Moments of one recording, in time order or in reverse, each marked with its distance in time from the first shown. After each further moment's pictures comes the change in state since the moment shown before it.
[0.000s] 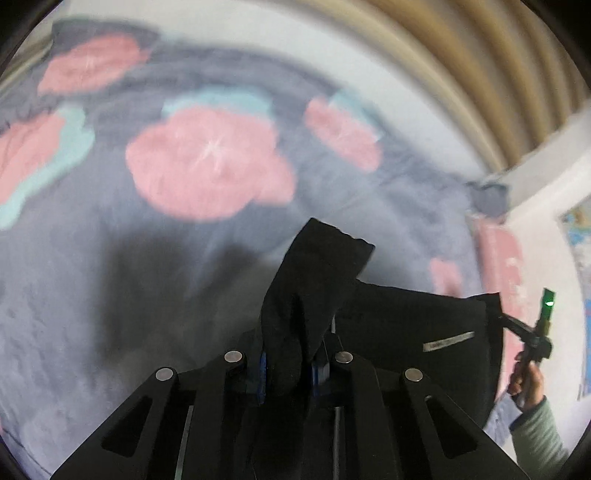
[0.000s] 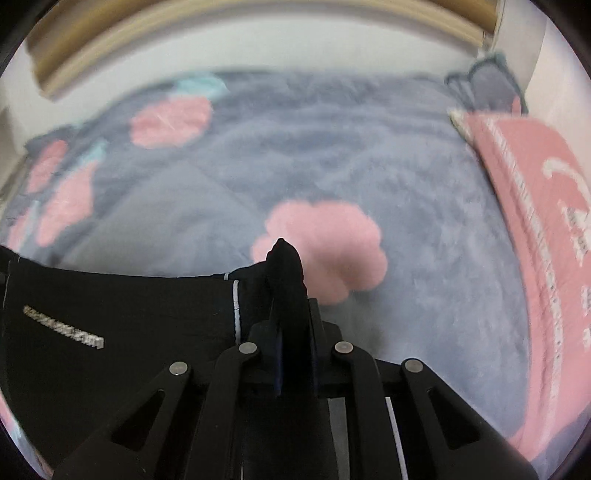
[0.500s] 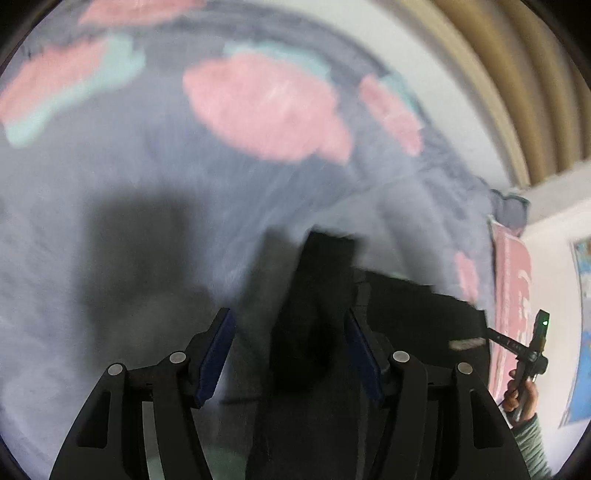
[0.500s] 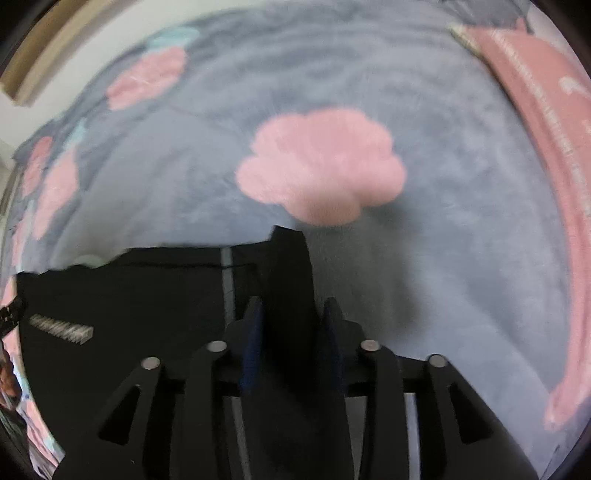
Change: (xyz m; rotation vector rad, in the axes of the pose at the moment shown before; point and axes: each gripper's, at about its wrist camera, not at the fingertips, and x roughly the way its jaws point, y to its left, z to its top) left arm -0.020 0.046 -0.027 -0.101 0.018 -0.021; right arm 0.006 -0.019 -0.037 0.110 0.151 0.102
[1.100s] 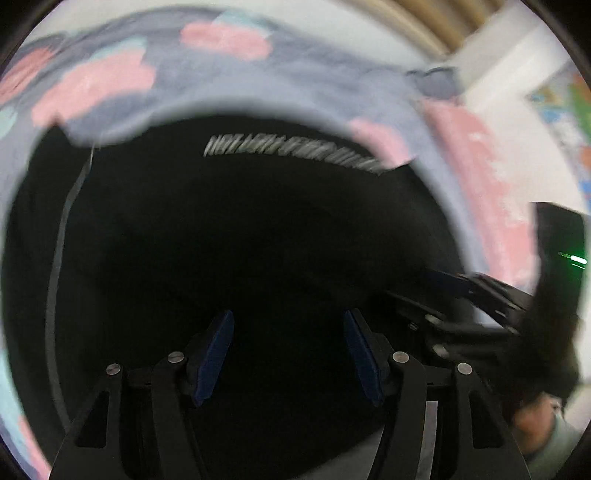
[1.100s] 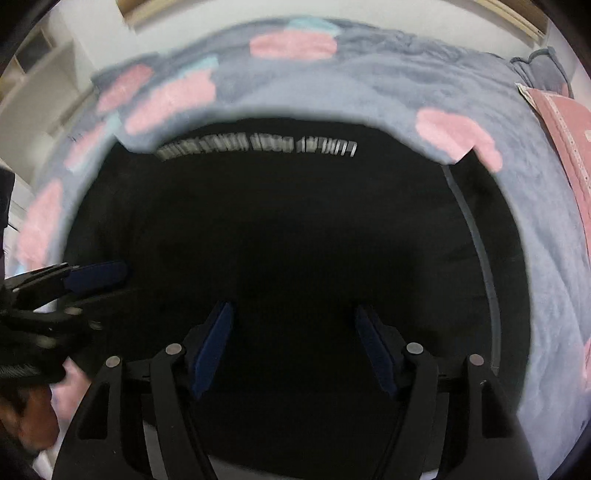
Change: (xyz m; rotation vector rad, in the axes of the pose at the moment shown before) left arm 0.053 -0.178 -0.168 0.330 0.120 0.011; right arm -0.015 0.164 -0.148 -0.226 -0.047 0.057
